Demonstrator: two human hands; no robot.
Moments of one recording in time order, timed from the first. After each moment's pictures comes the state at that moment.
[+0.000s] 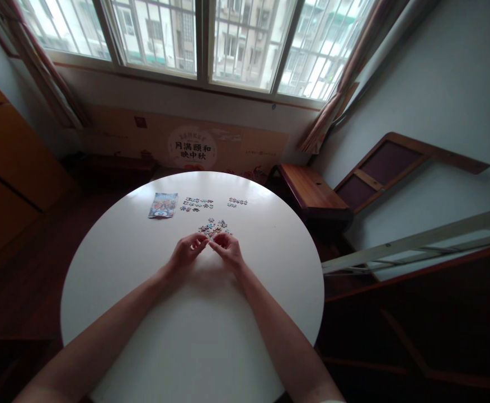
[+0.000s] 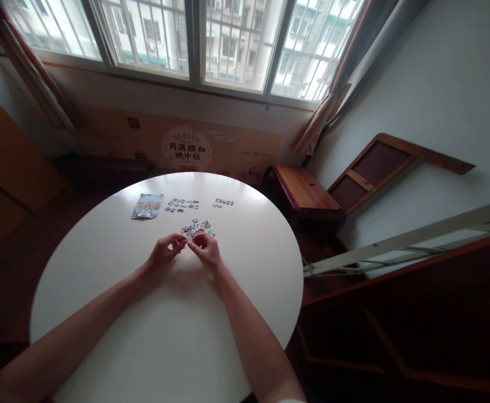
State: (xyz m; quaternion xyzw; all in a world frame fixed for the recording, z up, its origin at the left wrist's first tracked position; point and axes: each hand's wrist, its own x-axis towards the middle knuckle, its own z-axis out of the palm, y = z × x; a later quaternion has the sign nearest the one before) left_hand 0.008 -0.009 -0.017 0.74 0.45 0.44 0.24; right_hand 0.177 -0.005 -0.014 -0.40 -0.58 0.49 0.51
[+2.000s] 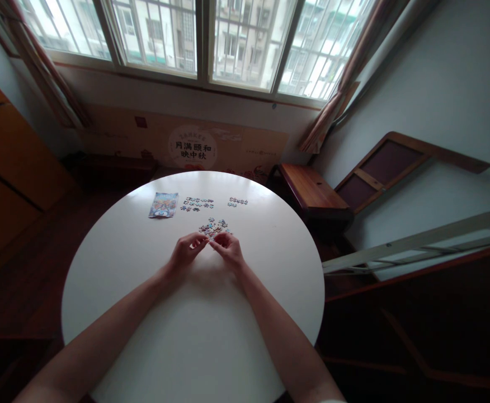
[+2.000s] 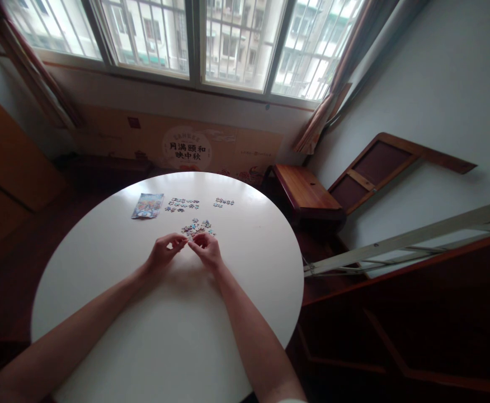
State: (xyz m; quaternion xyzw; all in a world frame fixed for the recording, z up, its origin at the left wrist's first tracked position) left_hand 0.011 -0.012 -0.009 0.73 0.43 0.48 0.22; right_hand 0.177 -0.005 -0.014 -0.40 -0.57 0.50 0.52
